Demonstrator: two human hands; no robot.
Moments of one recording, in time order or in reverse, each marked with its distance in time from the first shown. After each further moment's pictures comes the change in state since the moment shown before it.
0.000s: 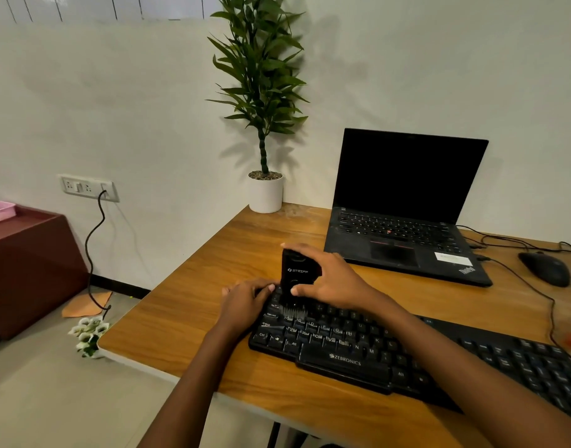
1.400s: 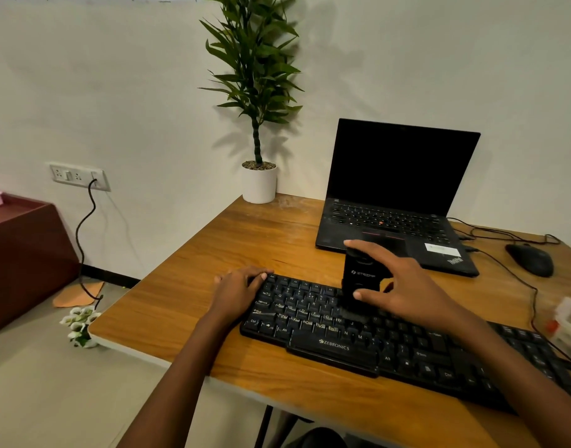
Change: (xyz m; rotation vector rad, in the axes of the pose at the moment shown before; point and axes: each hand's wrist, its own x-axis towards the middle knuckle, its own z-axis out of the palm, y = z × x) left_hand -0.005 0.011 -0.003 0.045 -0.003 -0.022; right_hand -0.093 -0.004 -0.064 -0.096 0.063 0.085
